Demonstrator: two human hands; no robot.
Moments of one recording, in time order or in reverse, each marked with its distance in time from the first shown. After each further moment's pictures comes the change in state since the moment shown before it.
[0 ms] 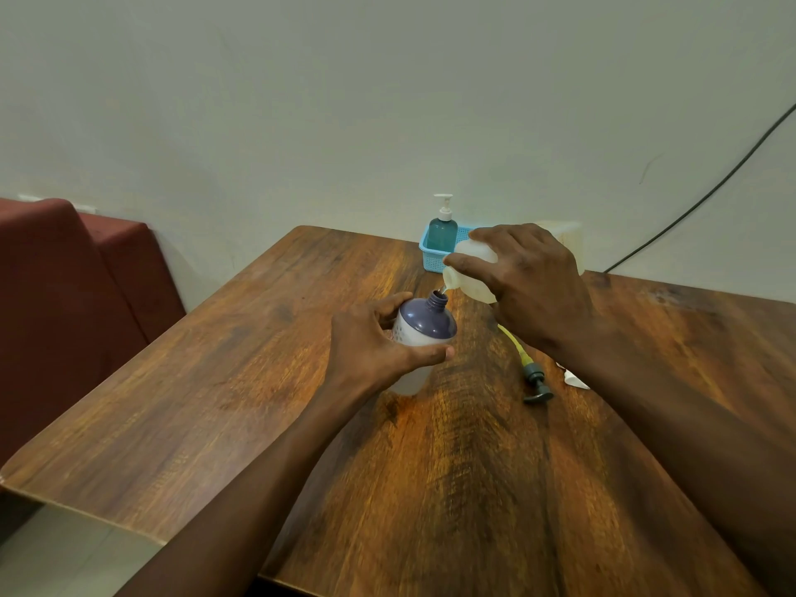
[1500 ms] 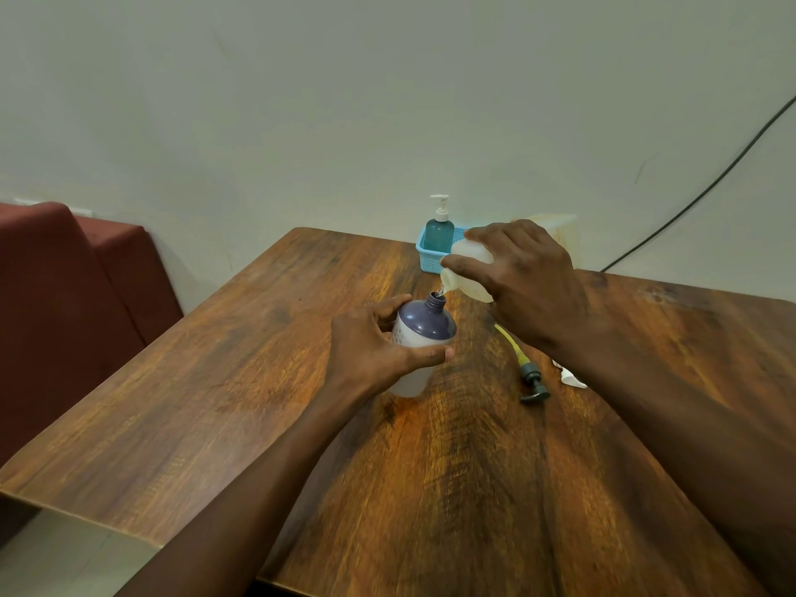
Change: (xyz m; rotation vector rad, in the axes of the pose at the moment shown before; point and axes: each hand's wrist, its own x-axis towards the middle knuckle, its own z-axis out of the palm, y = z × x) left_hand 0.002 -0.004 0.004 0.009 -0.023 -0.031; right_hand 0.000 0.005 0.000 -0.009 -0.001 -0.050
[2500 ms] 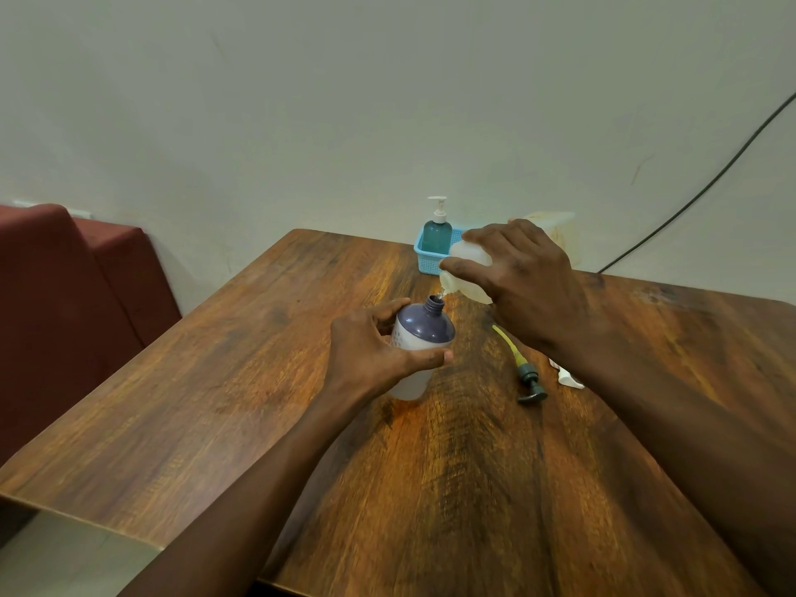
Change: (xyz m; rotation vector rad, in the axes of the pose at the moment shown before) left_hand -0.002 -0.001 0.002 0.007 0.006 0.001; right_hand 0.000 -0.001 -0.005 -0.013 0.005 -0.027
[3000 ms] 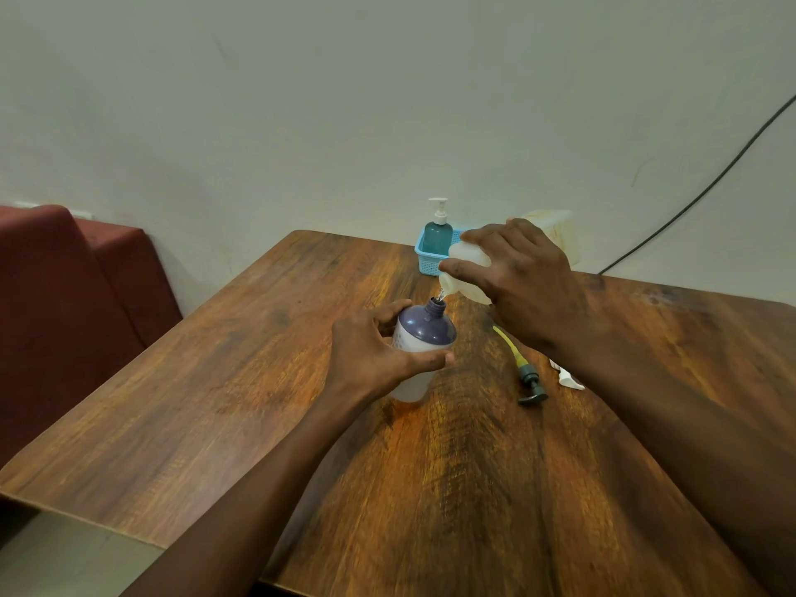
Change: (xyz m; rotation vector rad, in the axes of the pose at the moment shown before) left_hand -0.002 0.003 0.000 -0.004 0.009 -0.002; right_hand 0.003 -0.002 -0.003 -0.001 -0.031 -0.019
